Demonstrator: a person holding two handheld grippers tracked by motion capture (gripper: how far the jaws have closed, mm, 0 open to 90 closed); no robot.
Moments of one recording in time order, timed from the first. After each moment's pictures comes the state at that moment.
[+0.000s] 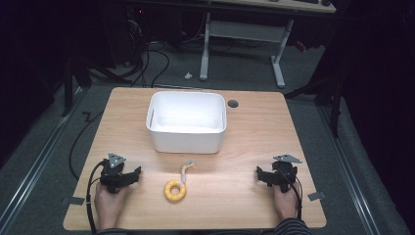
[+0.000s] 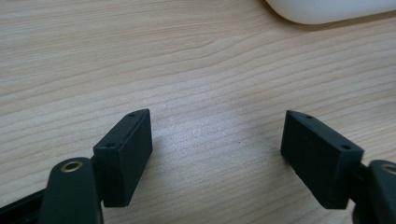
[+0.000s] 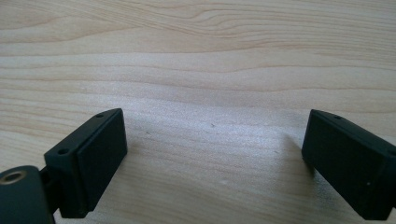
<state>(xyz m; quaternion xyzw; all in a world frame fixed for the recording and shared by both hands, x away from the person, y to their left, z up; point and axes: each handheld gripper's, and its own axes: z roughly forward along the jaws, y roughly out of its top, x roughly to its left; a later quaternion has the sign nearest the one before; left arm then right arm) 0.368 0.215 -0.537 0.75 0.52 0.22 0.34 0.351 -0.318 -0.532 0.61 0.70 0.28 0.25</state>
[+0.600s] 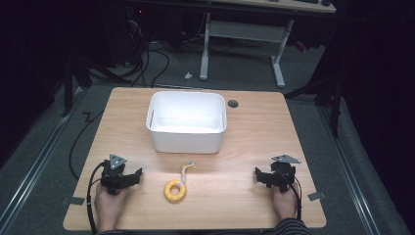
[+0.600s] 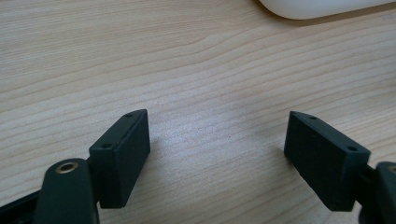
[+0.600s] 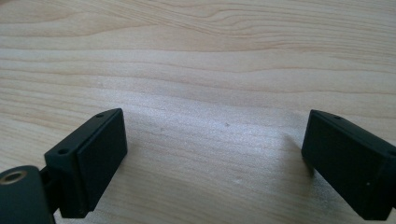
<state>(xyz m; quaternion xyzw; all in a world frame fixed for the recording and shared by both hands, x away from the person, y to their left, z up) 0.365 0.214 -0.537 0.76 0.51 0.22 0.34 0.350 -0.315 -0.532 0.59 0.72 0.28 0.25</state>
